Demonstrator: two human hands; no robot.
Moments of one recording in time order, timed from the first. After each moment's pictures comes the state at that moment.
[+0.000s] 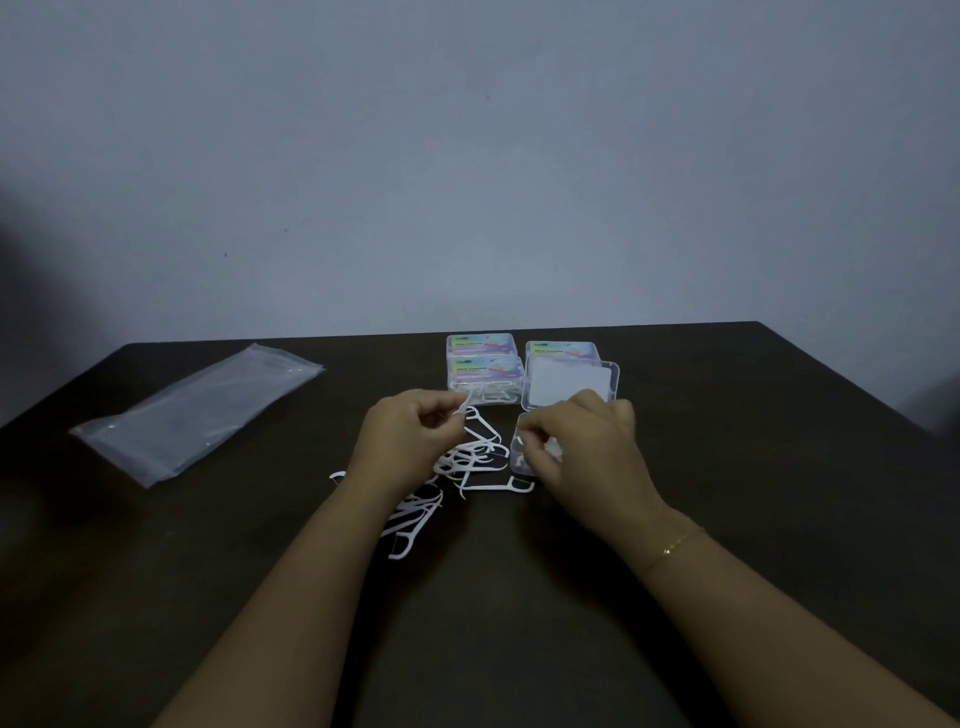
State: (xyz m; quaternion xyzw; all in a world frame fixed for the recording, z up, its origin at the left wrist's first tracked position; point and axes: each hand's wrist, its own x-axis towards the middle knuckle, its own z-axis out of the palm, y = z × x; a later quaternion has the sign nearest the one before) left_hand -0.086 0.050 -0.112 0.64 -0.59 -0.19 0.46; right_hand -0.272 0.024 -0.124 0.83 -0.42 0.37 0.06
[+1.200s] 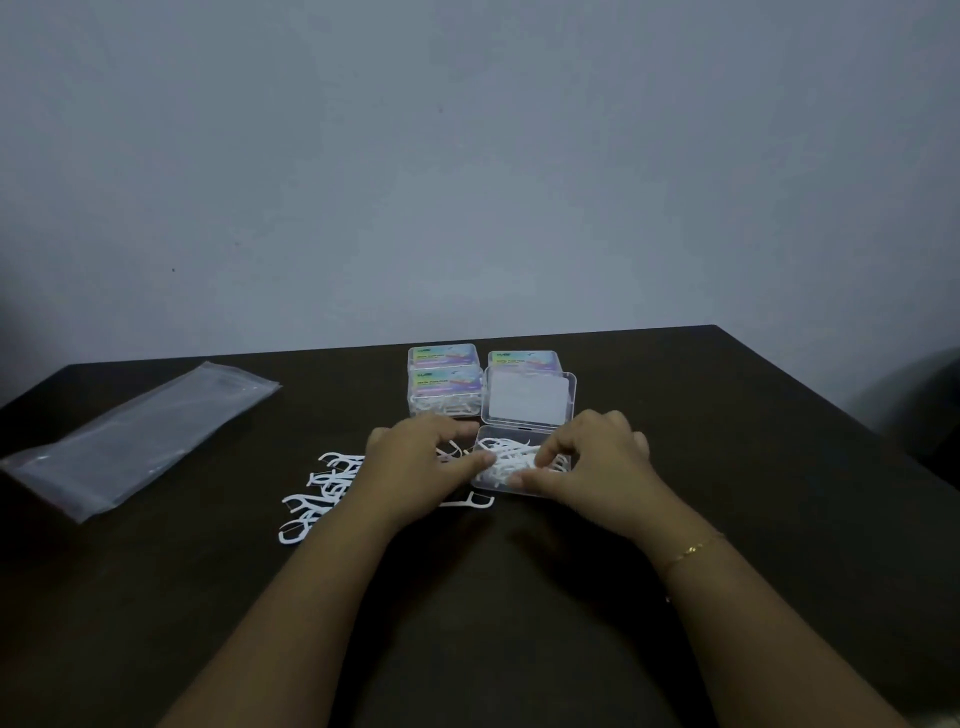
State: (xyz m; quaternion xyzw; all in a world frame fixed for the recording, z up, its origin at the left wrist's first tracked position) left_hand -0.119 0.037 -0.111 0.65 -0.69 -0.13 0.28; right_hand -0.314 0.021 -0.105 0.78 -0.57 0.22 -0.14
